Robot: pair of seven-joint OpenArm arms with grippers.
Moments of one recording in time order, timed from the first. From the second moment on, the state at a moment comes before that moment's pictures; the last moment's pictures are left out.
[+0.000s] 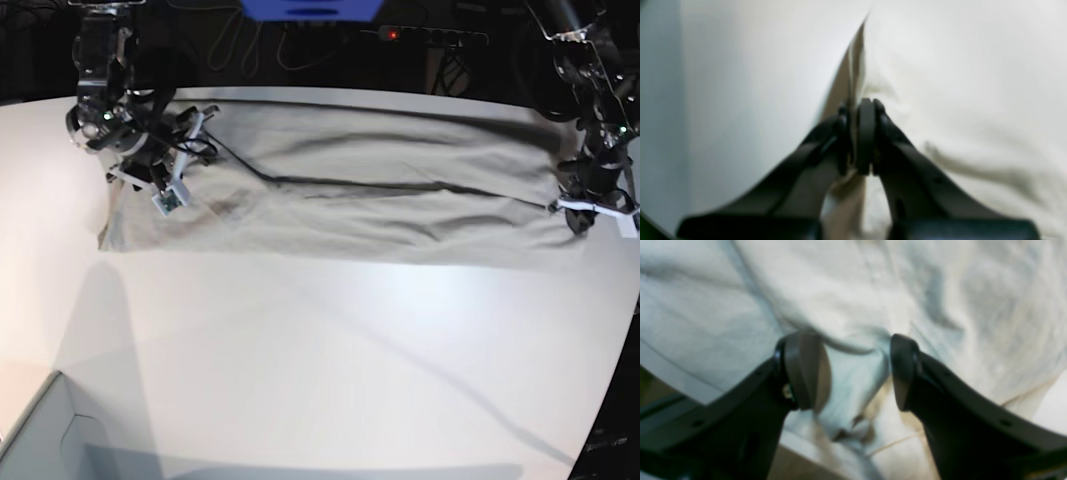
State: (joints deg) left arm 7.7 -8.8 -35.1 83.6 -24.7 -15.1 28.3; right arm -14.0 4.8 11.4 90.6 -1.3 39.2 -42.5
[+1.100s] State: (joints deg) left arm 18.1 5.7 3.1 97.2 -10.2 -14.5 27.8; right arm -10.1 5.6 15.3 94.3 -1.5 39.2 -42.8
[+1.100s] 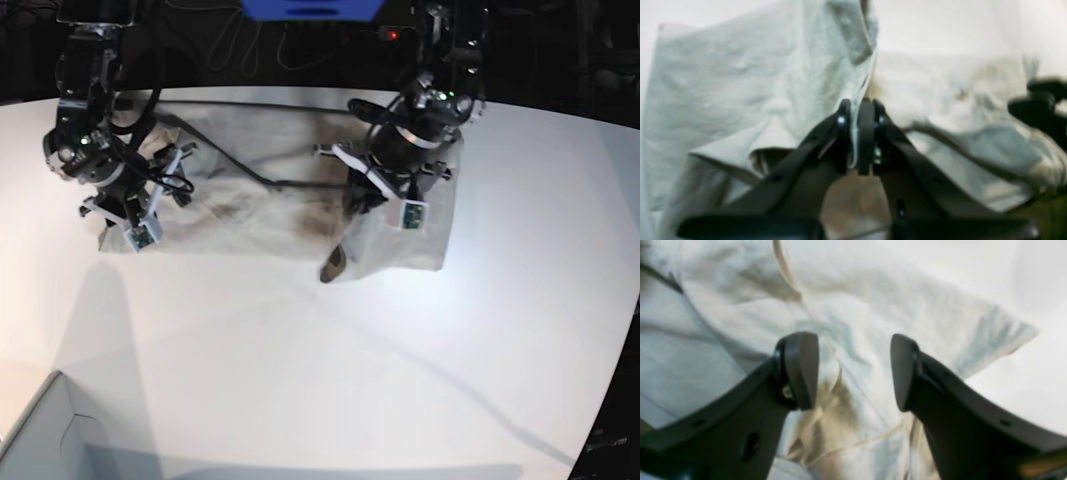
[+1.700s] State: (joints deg) left arm 13.9 6.1 12.6 88.6 -6.6 -14.5 27.8; right arm -10.3 5.4 15.4 94.3 -1.5 39.2 -43.0
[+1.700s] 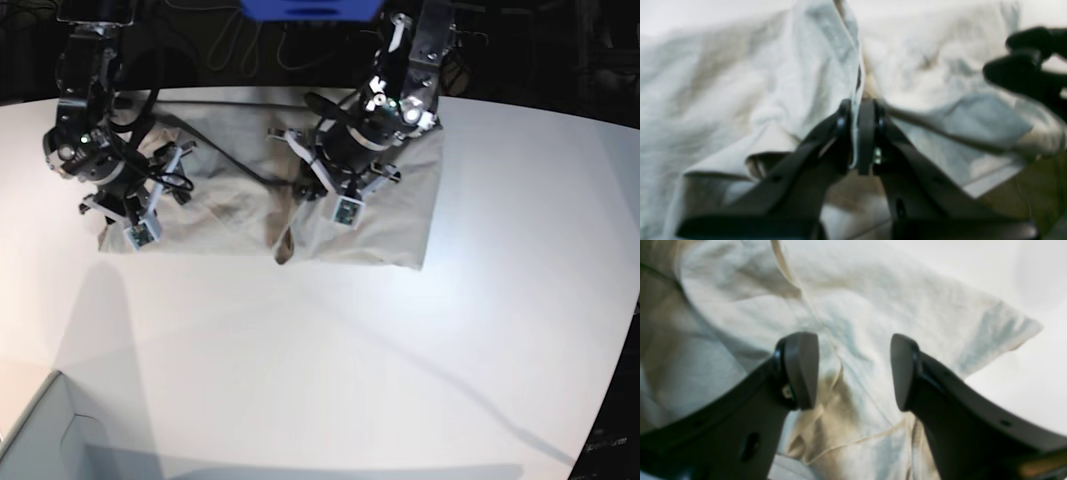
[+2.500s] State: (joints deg) left arm 14.3 5.9 16.8 92.2 -6.9 -14.7 28.1; right arm -10.3 5.6 15.3 94.3 -1.5 39.2 -43.0
